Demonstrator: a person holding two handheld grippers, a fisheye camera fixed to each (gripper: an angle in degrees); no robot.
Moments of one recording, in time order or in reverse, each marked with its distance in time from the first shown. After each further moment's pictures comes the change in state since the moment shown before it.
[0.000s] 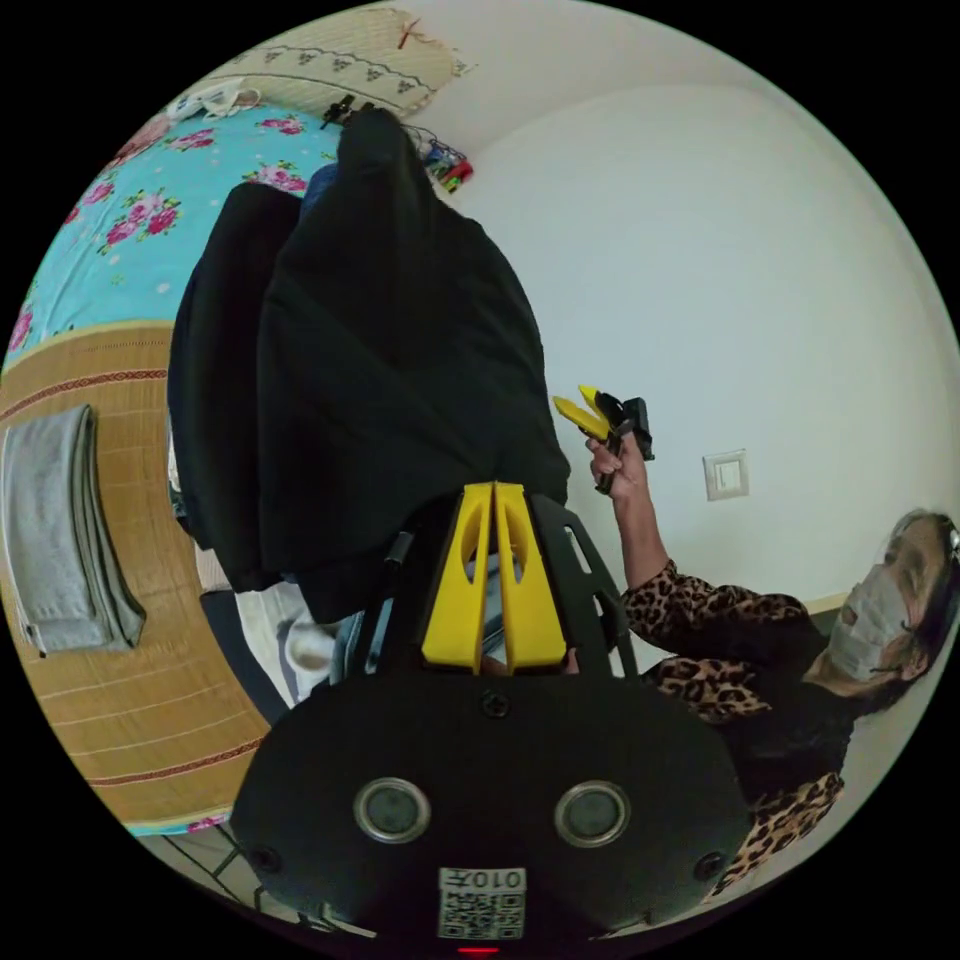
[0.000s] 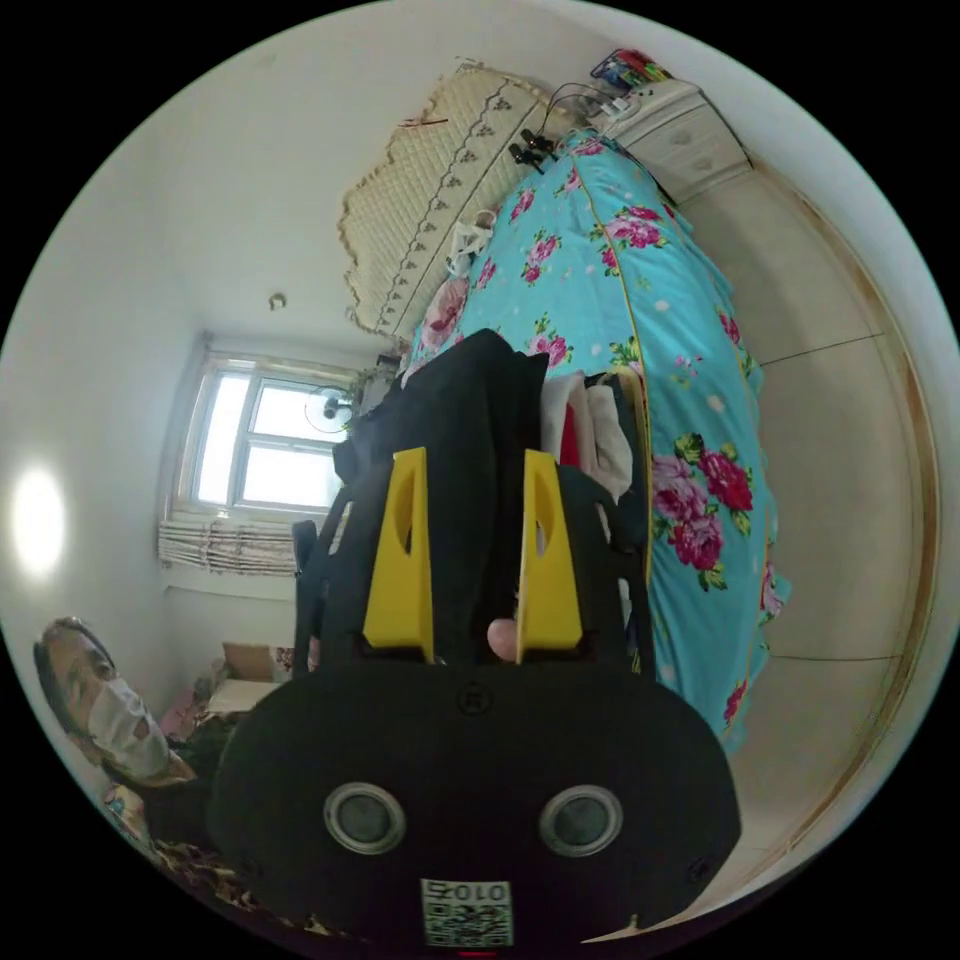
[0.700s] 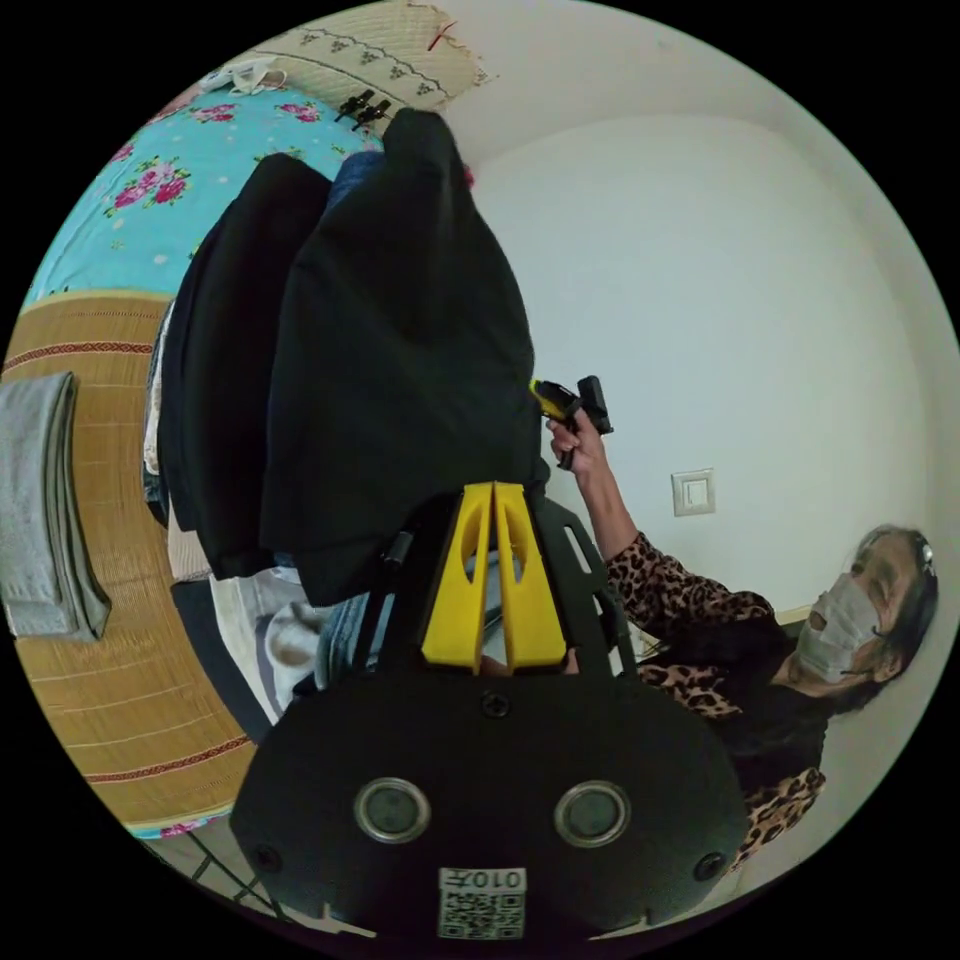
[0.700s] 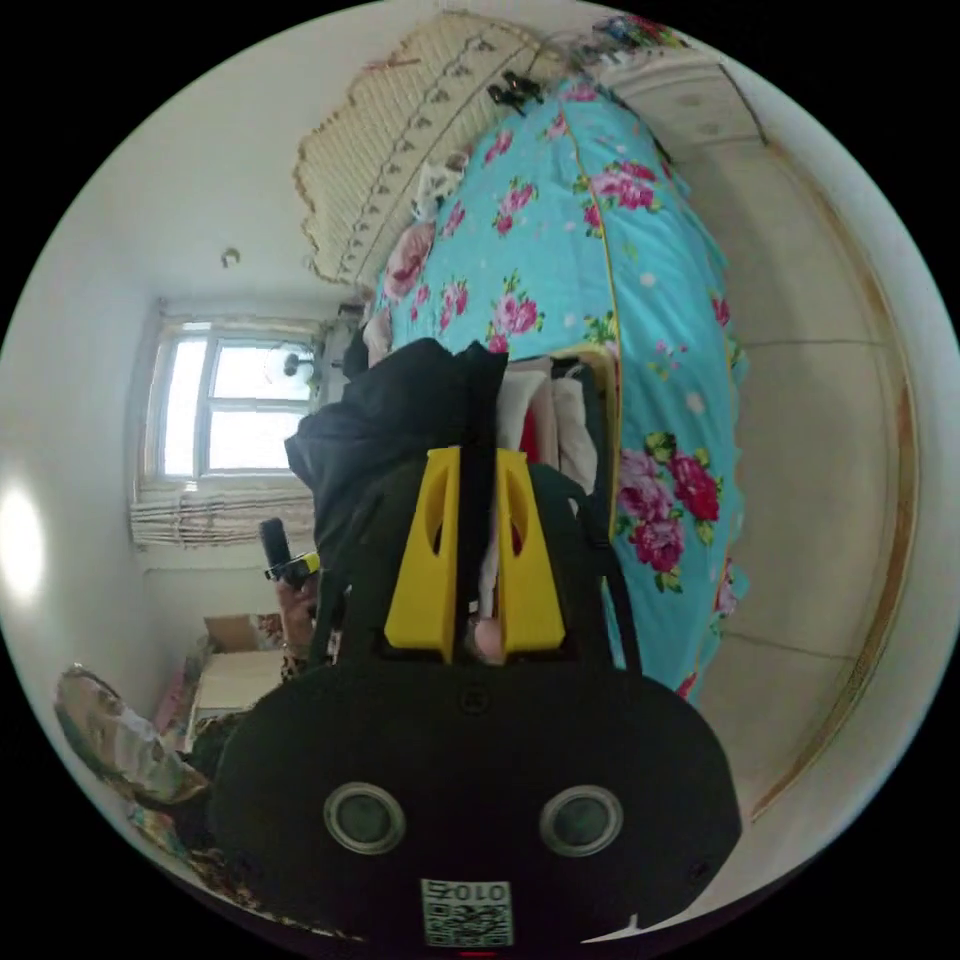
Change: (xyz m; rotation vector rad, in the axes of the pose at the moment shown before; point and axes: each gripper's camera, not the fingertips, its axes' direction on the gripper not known) left arm -0.025 -0.007 -0.019 0.045 0.098 -0.032; right arm 0.018 -0.043 0.017 -0.100 0.077 -0.021
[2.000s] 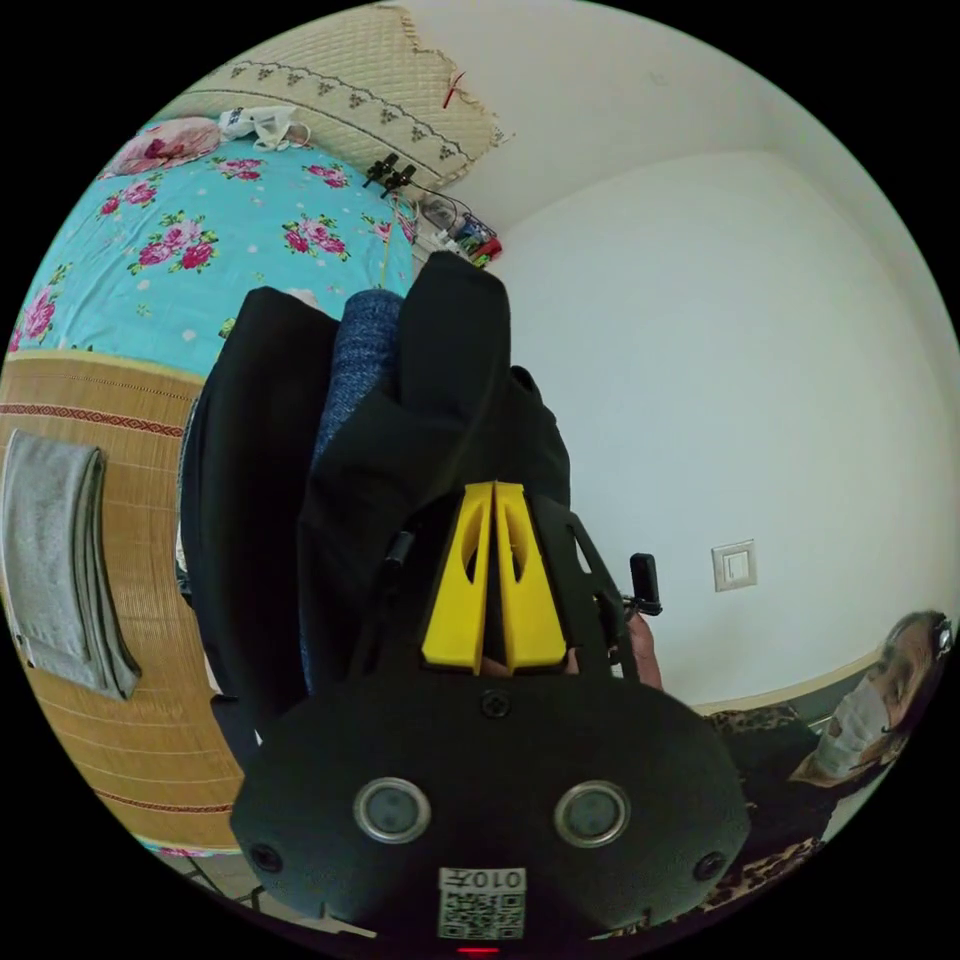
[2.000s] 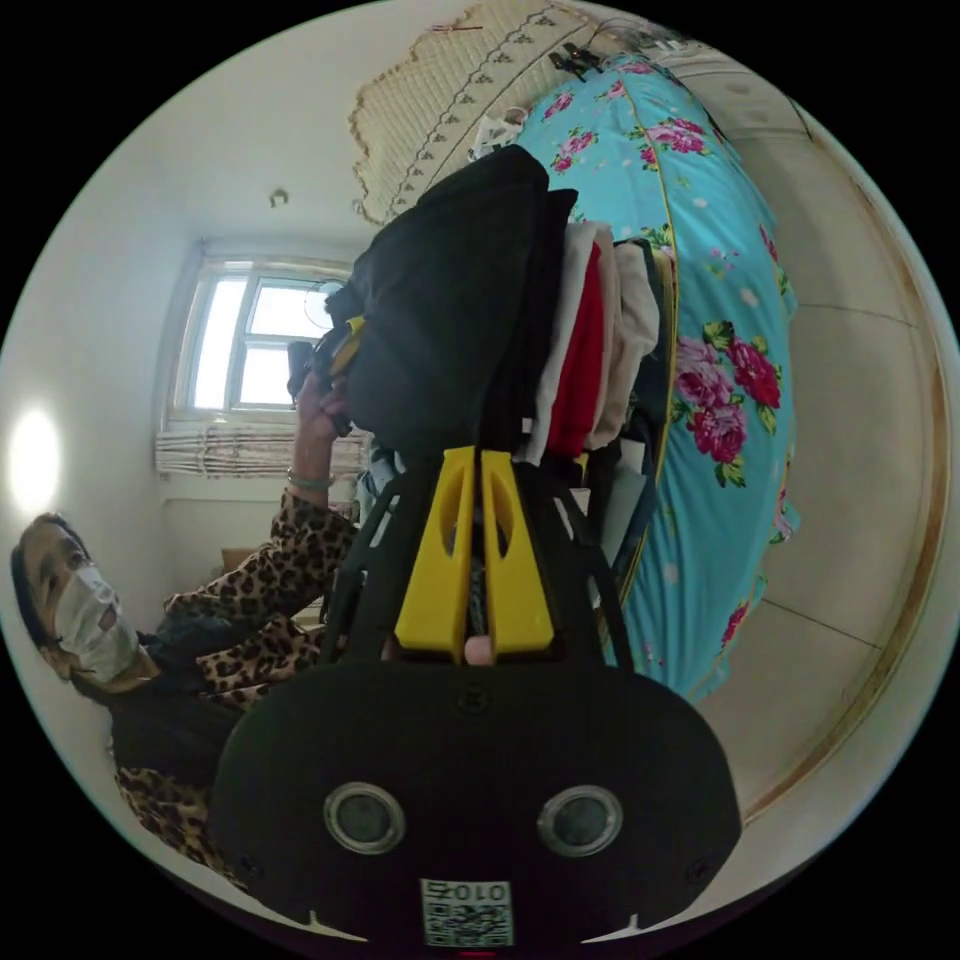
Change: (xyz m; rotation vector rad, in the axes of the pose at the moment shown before) left arm -0.027 -0.125 -0.033 0.187 -0.129 -0.028; right arm 0.016 0.058 0.030 -0.182 -0.068 -0.054
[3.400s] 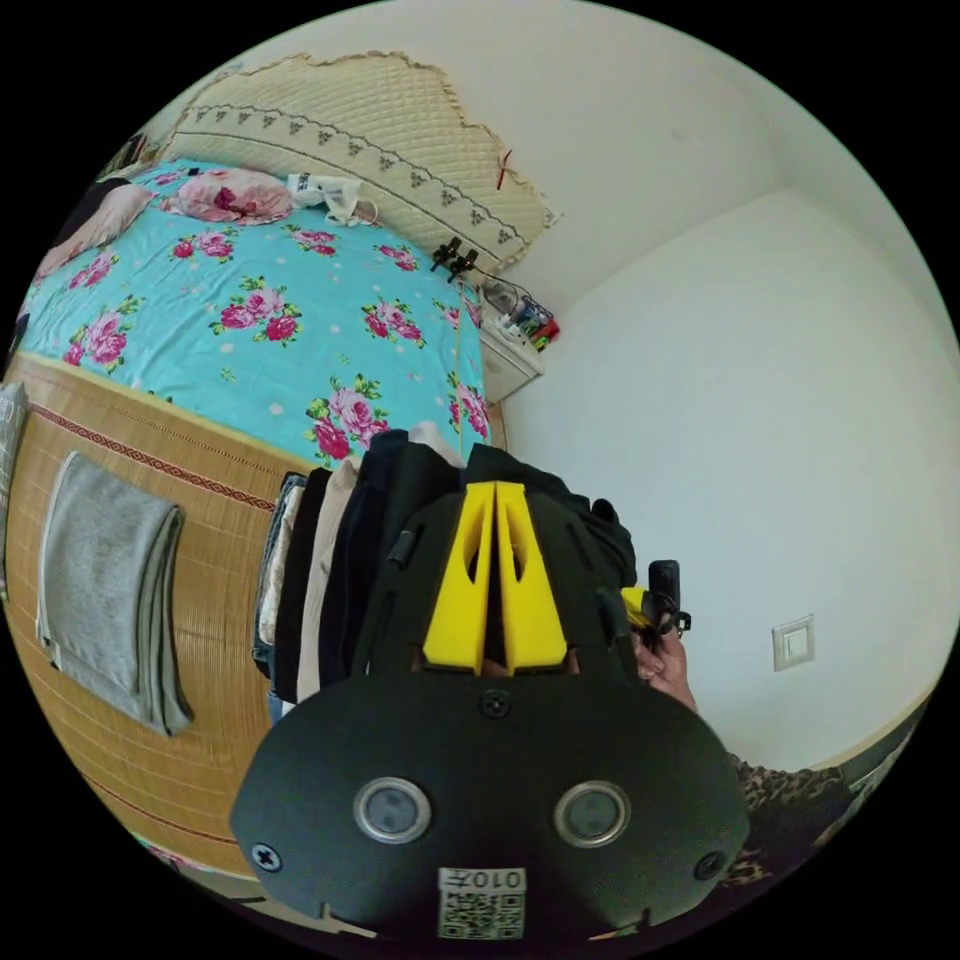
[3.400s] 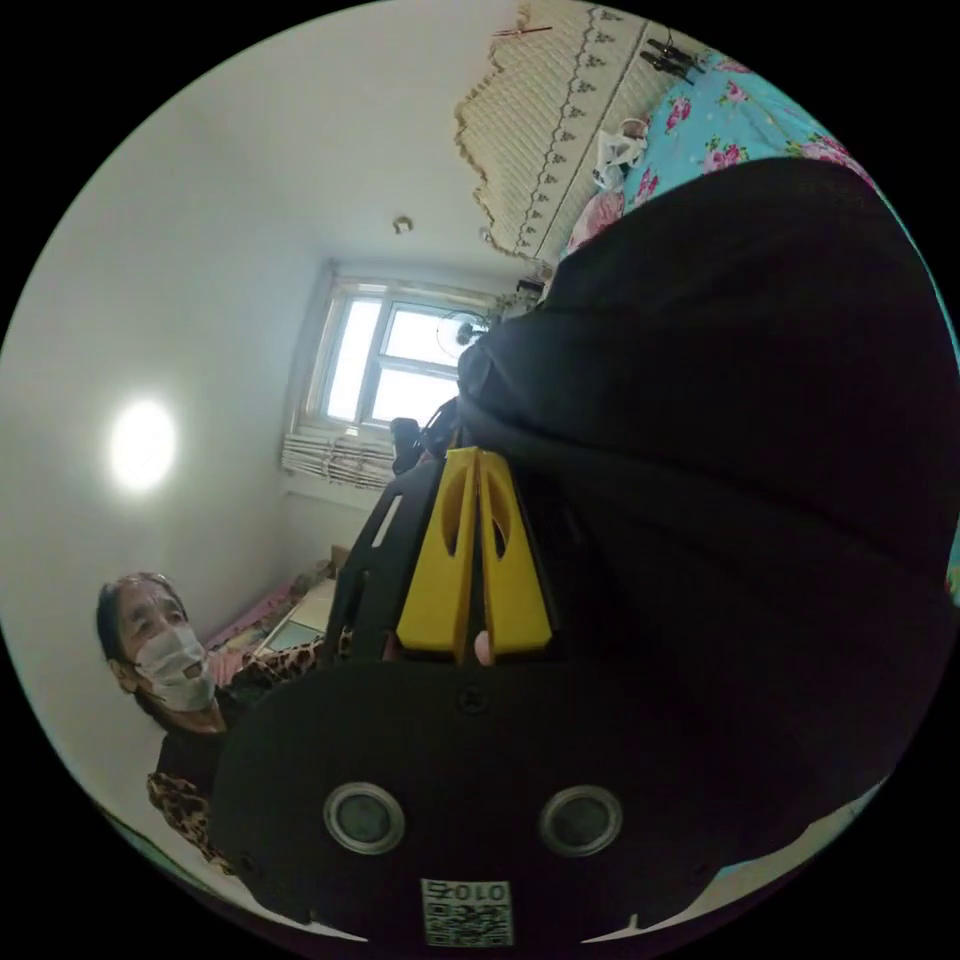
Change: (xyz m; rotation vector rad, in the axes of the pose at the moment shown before) left arm 0.049 -0.028 -0.099 0.241 -0.193 -0.040; right arm -0.041 -0.095 0.022 0.052 -0.403 -0.198
